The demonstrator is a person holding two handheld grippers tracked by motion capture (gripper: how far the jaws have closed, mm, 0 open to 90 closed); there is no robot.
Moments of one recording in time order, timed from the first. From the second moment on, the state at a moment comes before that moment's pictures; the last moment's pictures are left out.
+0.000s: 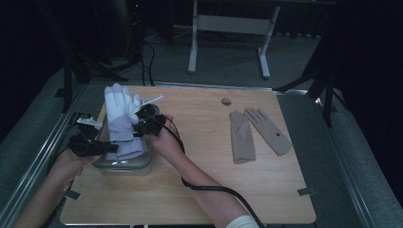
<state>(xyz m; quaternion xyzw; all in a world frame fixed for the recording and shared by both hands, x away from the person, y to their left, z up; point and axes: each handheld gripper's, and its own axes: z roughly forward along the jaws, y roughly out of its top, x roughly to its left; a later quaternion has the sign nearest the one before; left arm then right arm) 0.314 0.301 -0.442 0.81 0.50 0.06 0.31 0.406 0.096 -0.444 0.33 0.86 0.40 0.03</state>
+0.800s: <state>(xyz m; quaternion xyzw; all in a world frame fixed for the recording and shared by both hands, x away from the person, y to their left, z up) 0.328 0.294 -0.480 0.81 0.52 -0.01 0.26 0.418 0.105 -0.497 0.36 0.88 0.31 -0.03</state>
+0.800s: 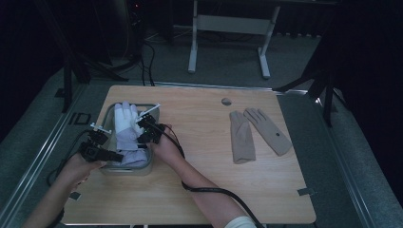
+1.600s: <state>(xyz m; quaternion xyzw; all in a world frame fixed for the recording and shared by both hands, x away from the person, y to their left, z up) 0.306 0.291 -0.469 0.80 0.52 0.09 0.28 0.409 0.076 -0.462 0.28 0.88 0.38 0.02</state>
